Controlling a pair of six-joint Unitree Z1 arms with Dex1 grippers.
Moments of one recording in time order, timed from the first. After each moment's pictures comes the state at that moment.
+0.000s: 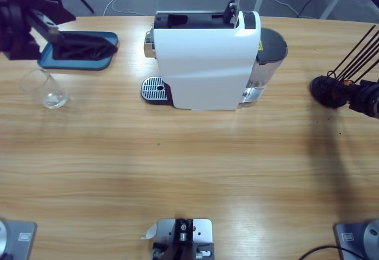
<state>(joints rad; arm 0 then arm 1) -0.99 1.36 -1.10 0.40 0.20 -0.03 0.13 1.57 -0.24 -0.68 -0.20 0.22</state>
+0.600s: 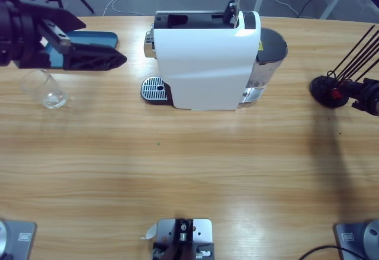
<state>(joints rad) -1.02 1.37 -1.10 0.40 0.20 -0.03 0.10 1.58 -0.24 -0.70 -0.19 0.20</state>
